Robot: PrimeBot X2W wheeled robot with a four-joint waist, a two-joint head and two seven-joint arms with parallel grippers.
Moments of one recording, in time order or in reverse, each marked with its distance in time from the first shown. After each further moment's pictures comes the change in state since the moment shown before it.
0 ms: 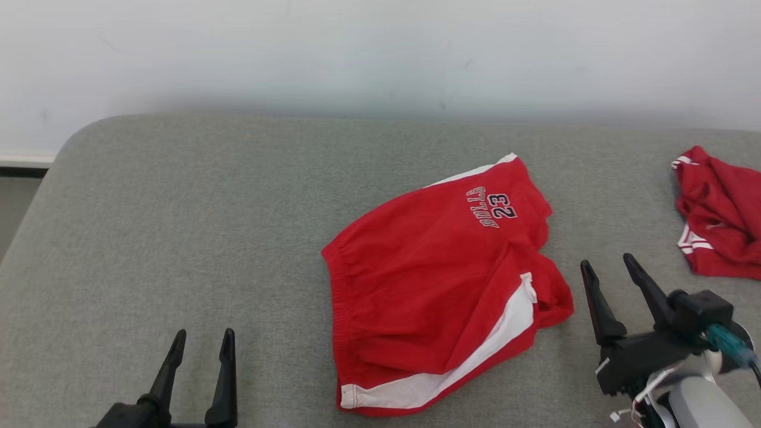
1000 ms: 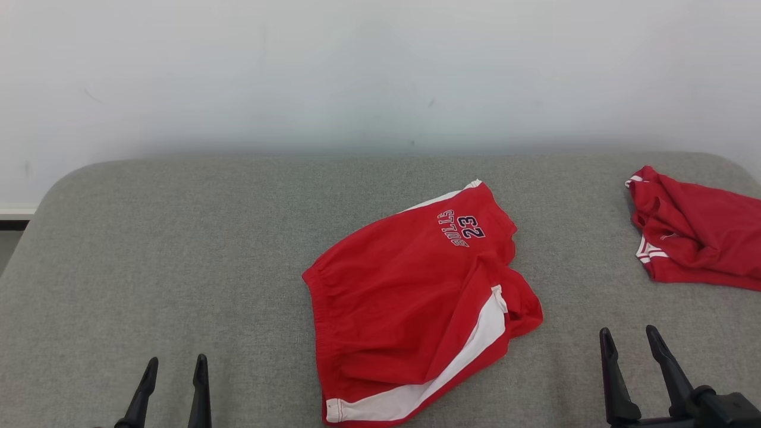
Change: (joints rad) left arm 0.057 0.005 0.076 0.018 0.036 0.000 0.000; right arm 0.396 0.178 -0.236 -0.396 -0.167 0.000 0.000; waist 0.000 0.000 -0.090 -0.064
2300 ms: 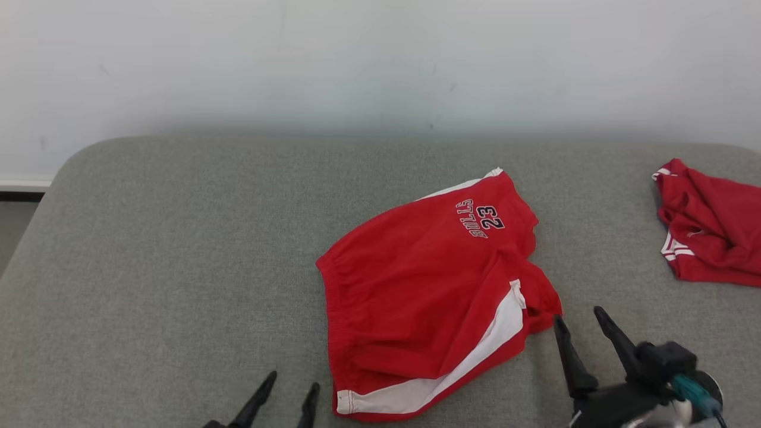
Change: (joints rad) left arm -0.069 0.099 -0.377 0.084 -0.095 0.000 0.000; right arm -0.202 -0.080 0.176 0.268 0.066 0.000 0.034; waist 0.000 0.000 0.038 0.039
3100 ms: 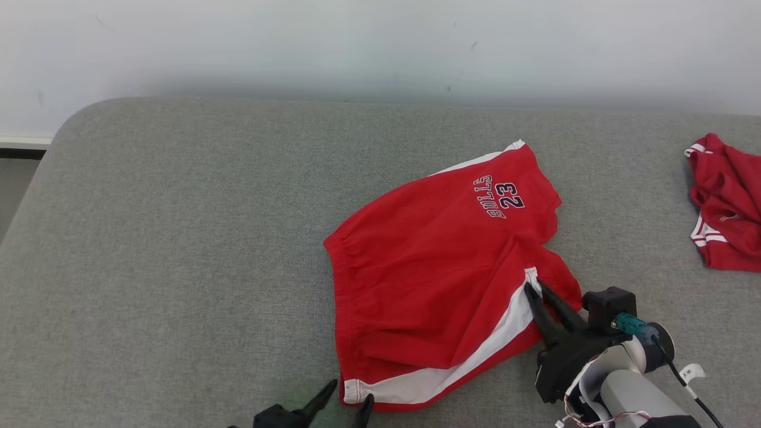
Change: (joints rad) left arm -0.174 -0.012 -0.281 0.218 -0.147 0.000 0.000; right arm -0.352 -0.007 0.286 0.432 0.154 0.000 -0.028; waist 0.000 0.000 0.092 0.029
